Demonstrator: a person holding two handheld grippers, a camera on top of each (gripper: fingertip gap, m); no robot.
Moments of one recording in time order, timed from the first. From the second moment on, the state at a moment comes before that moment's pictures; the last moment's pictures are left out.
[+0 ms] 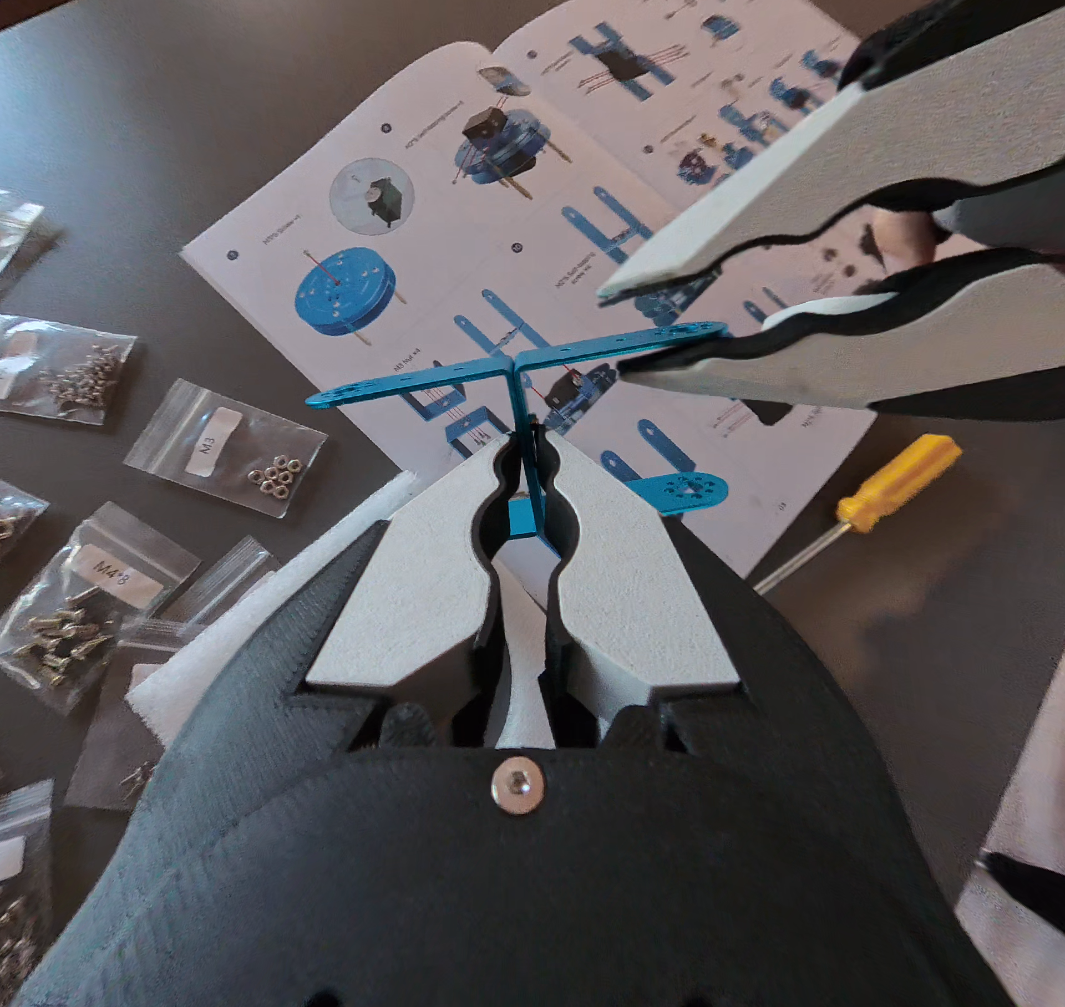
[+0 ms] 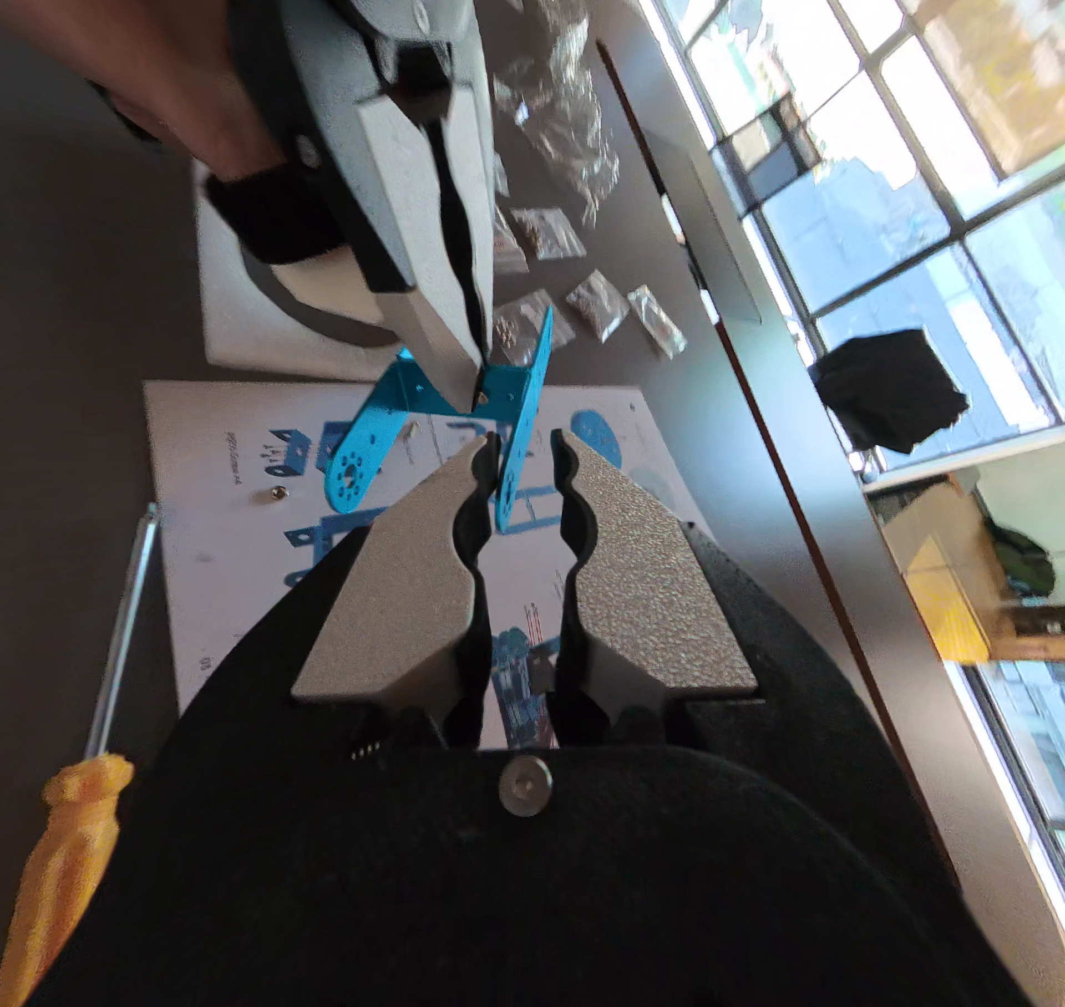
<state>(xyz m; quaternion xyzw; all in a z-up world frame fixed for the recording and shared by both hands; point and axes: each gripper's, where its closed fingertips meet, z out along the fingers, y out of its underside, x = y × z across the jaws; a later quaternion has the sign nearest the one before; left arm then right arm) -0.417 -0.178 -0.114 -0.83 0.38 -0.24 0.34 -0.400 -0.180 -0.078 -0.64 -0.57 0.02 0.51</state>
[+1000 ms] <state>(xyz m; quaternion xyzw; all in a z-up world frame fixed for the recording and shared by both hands) -0.427 -0.214 0.011 -0.63 0.15 -0.56 0.52 -0.398 -0.189 0.013 -0.52 -0.37 0.18 0.75</state>
